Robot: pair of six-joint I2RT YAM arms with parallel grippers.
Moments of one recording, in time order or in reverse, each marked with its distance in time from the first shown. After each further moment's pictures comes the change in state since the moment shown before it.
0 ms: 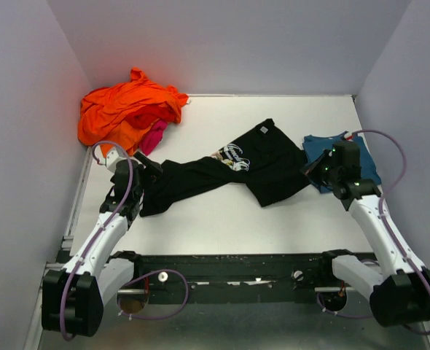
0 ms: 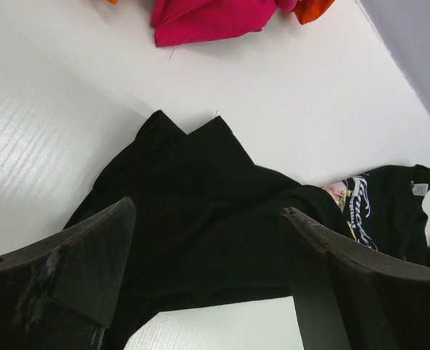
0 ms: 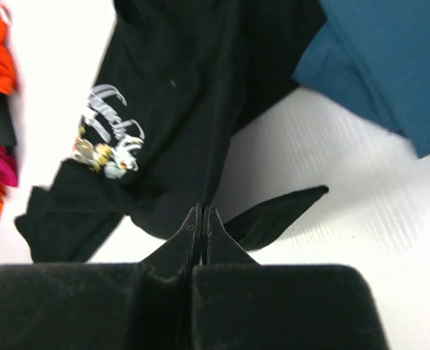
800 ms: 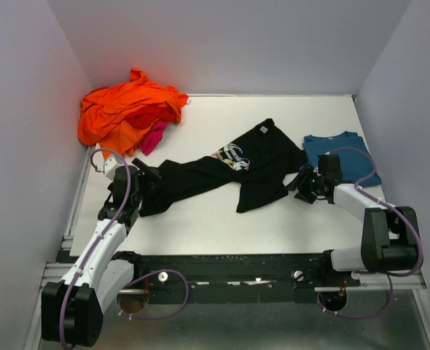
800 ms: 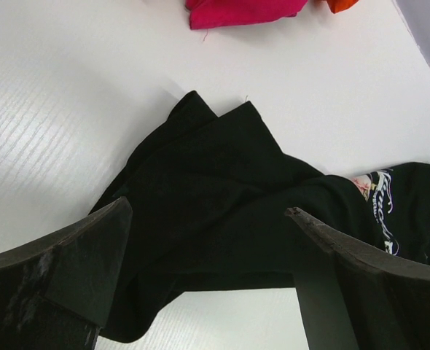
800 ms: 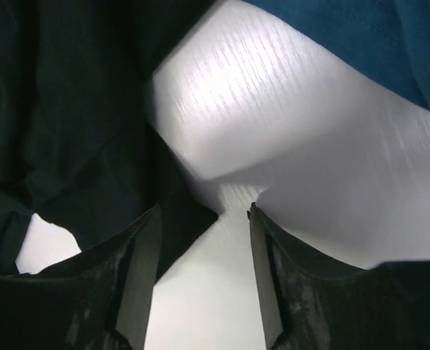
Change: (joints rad) left arm 0.002 -0.063 -0.041 -0.083 -0.024 -0.007; right arm -0.061 0.316 -0.171 0.260 -0.164 -0.029
